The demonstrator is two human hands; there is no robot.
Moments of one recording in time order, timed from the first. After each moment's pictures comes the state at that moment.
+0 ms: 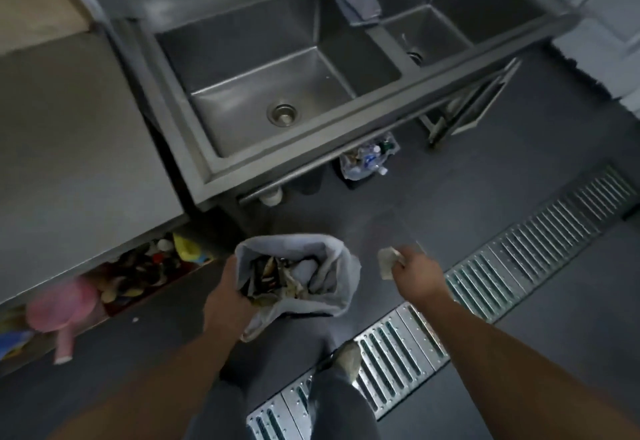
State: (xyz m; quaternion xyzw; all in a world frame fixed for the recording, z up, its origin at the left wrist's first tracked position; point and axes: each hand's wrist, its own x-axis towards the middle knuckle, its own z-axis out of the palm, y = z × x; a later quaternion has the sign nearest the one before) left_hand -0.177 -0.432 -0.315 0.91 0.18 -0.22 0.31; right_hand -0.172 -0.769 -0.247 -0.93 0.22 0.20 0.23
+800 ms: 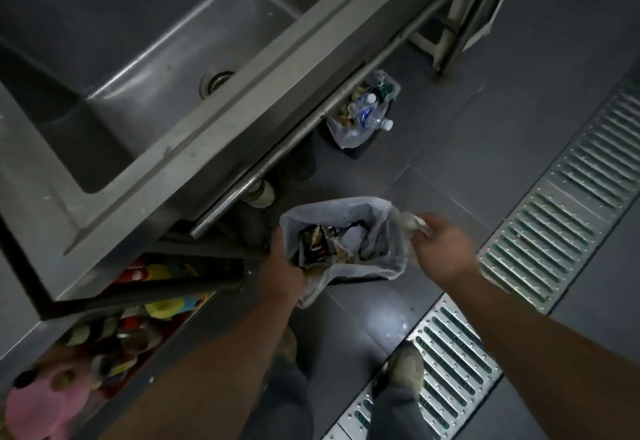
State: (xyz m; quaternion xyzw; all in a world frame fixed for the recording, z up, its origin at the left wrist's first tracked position) left_hand -0.038 -0.551 -0.484 0.90 0.12 -0.26 0.34; right_hand -0.099 -0.805 -0.441 -0.87 0.33 0.12 0.33
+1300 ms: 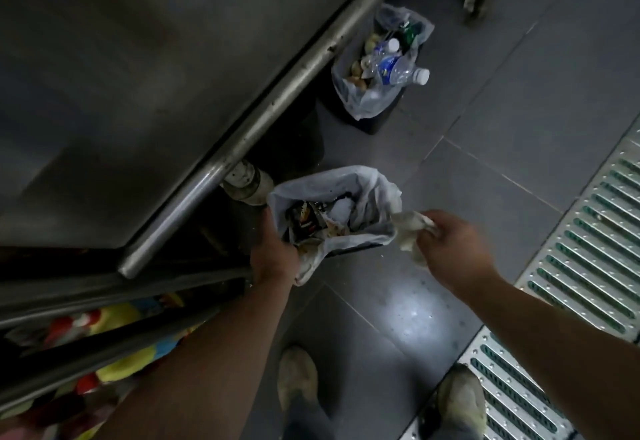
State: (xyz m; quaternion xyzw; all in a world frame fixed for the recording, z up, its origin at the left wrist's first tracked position) left_hand 0.060 -0.531 -0.676 0.93 0.13 -0.19 0.29; right_hand -0.053 -0.771 -0.618 -0.84 0.34 0.11 0.41
